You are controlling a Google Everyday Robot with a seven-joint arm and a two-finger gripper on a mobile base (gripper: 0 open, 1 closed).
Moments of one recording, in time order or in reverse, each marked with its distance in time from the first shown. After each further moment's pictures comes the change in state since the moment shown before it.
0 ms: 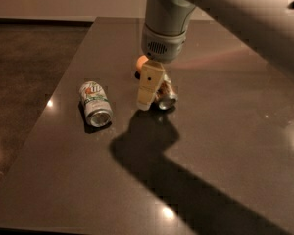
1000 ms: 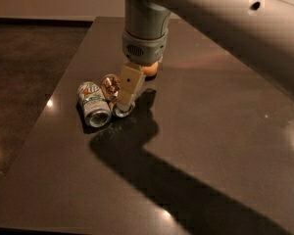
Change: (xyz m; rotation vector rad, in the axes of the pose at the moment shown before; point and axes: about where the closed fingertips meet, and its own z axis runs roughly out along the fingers) arm -0.036 0.013 0.015 -0.019 0.018 0.099
